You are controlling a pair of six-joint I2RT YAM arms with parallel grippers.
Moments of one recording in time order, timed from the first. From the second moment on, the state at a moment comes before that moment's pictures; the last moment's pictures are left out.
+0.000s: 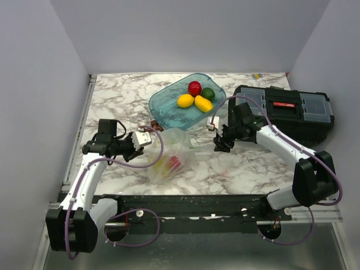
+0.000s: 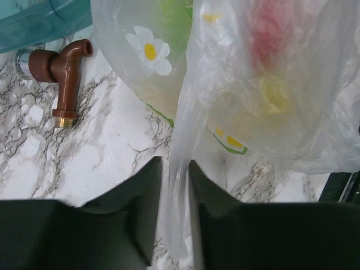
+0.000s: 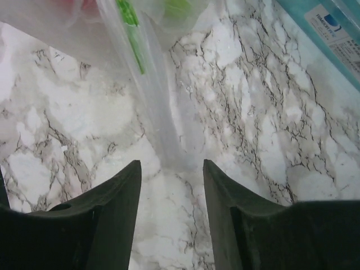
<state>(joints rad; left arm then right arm) -0.05 1.01 0.73 -0.73 0.73 0.99 0.40 1.44 0.96 -0.56 -0.63 -0.87</state>
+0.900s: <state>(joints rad) -0.03 1.13 1.43 -0.88 0.73 0.26 0.30 1.47 1.46 -0.51 -0.71 -0.12</state>
